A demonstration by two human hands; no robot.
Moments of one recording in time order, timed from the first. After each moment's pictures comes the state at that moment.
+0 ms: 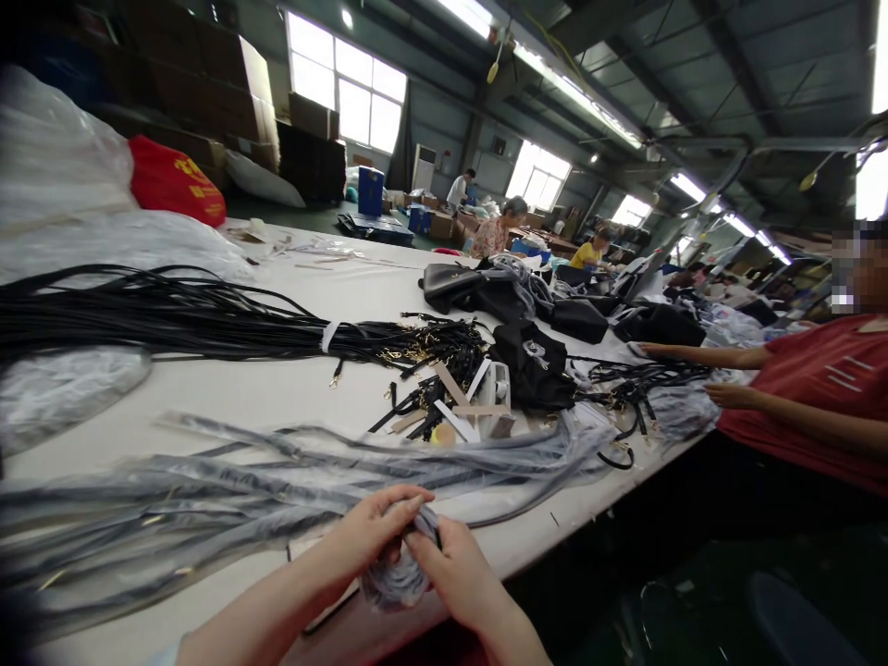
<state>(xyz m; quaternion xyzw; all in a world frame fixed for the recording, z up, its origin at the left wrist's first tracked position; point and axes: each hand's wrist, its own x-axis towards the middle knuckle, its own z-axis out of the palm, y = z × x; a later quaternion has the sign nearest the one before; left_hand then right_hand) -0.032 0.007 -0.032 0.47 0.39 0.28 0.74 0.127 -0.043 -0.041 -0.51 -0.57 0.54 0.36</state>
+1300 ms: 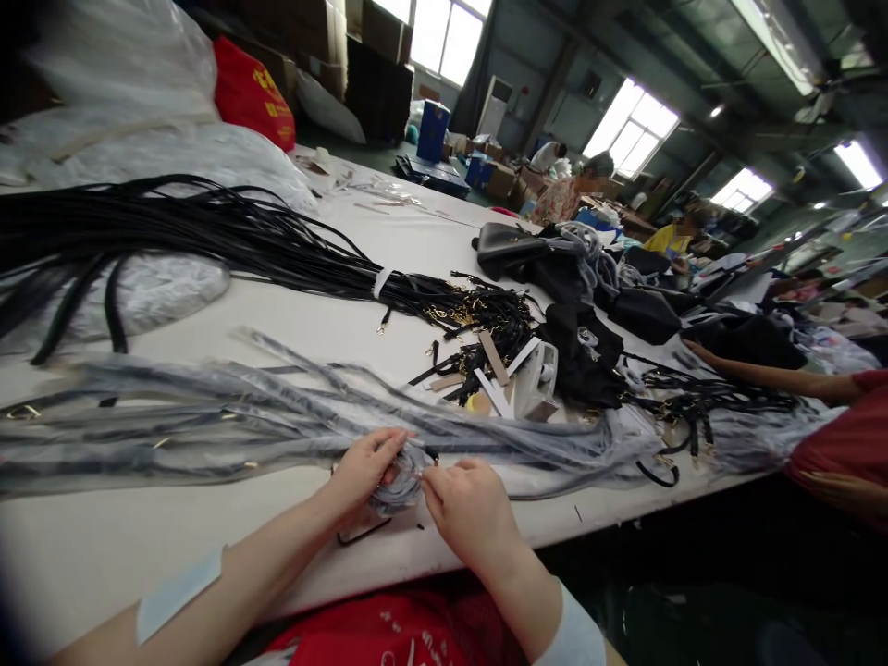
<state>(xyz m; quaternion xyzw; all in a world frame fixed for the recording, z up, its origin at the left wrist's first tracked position) -0.062 0.012 -0.091 0.39 0.52 0.43 0.63 0.108 -0.017 -0.011 -0.48 -0.87 0.06 0.04</state>
